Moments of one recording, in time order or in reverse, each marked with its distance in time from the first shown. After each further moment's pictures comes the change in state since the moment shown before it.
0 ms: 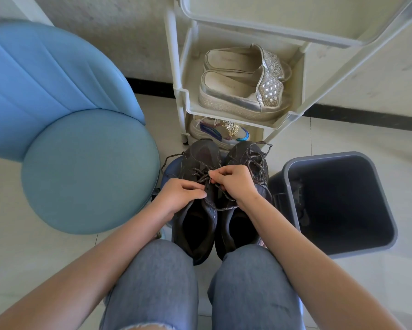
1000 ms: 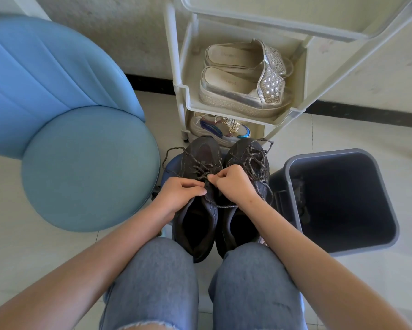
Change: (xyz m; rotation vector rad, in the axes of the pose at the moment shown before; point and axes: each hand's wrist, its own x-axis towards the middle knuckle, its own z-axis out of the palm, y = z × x) left_hand -0.002 -0.004 0.003 -0.100 0.030 0.005; right_hand -0.002 0.000 0.004 -0.304 -0.013 0.051
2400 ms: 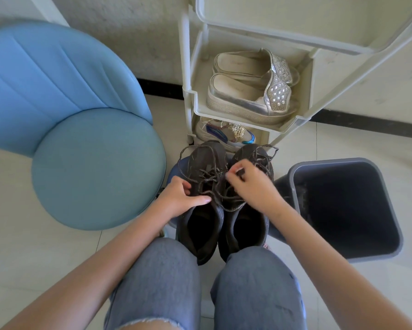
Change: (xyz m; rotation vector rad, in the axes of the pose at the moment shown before) left_hand -0.006 -0.001 -0.013 0.416 0.030 -0.017; right_hand -0.023 -0.004 -0.036 -0.256 -0.053 -0.229
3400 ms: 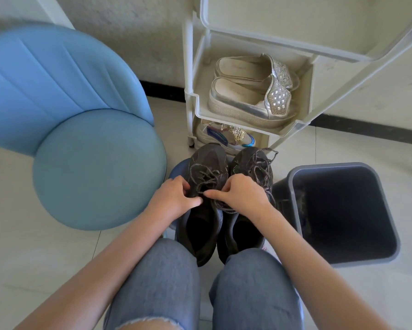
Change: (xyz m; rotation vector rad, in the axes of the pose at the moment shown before) left_hand 0.004 -0.004 -0.004 0.268 0.117 0.092; right_hand 0.001 -0.017 0.015 -0.274 -0.051 0.067
